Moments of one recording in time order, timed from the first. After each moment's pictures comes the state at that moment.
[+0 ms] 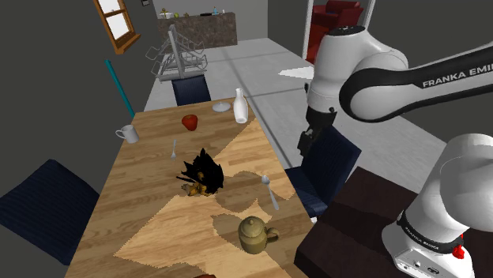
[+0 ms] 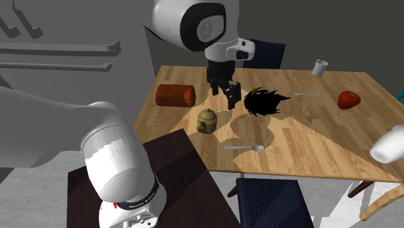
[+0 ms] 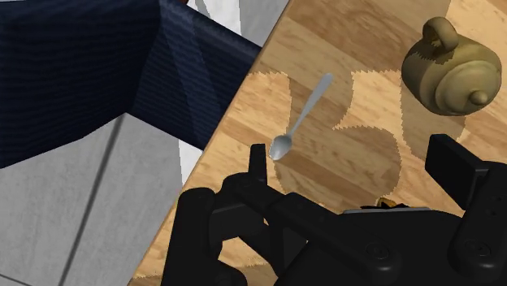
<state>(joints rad) 0.11 -0.69 0.13 -2.73 0.01 2.13 0.18</state>
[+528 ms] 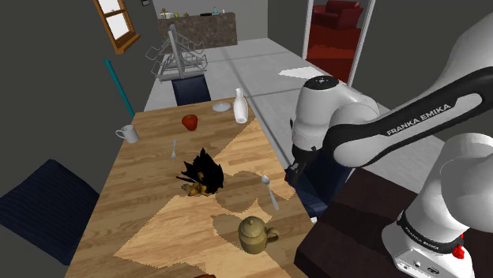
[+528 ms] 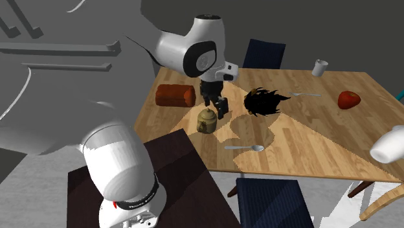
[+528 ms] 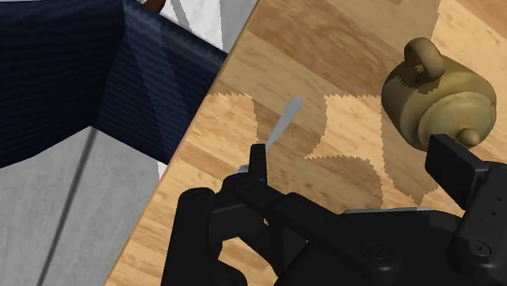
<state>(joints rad) 0.16 -0.46 0.24 -2.82 0.05 2.42 0.29</state>
